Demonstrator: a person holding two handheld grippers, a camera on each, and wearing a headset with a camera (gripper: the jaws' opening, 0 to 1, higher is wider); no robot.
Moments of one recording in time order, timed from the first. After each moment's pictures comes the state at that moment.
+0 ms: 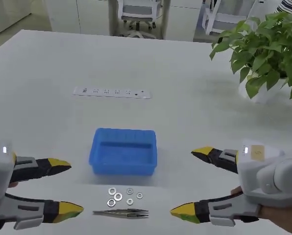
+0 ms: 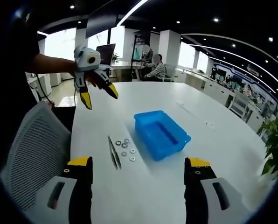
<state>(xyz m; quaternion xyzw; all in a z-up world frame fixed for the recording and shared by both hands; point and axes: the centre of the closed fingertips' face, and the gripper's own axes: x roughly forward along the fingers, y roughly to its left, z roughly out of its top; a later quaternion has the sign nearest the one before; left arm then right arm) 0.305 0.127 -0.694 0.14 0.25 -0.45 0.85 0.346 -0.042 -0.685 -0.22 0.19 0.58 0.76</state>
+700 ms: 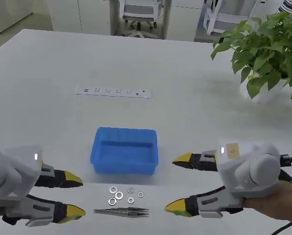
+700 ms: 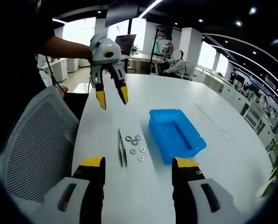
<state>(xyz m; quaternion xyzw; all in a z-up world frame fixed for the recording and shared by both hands) 0.296 0.115 -0.727 0.21 0.29 -0.50 0.79 0.336 -0.020 -0.704 -0.27 0.19 0.64 0.70</state>
